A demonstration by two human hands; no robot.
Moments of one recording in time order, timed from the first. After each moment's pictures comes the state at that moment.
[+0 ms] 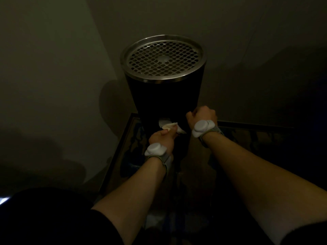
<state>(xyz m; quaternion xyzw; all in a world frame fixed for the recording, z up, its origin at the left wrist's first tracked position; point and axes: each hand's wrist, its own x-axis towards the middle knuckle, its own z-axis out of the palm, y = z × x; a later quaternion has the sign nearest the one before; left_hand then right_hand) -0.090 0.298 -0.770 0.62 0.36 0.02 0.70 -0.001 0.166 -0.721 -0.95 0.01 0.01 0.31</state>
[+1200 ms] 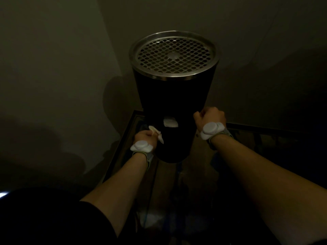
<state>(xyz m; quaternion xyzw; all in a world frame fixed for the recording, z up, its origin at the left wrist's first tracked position) -0.086 0.385 -0.790 0.74 0.35 -0.01 0.58 -0.005 0.166 -0.718 -0.95 0.02 0.02 0.31</state>
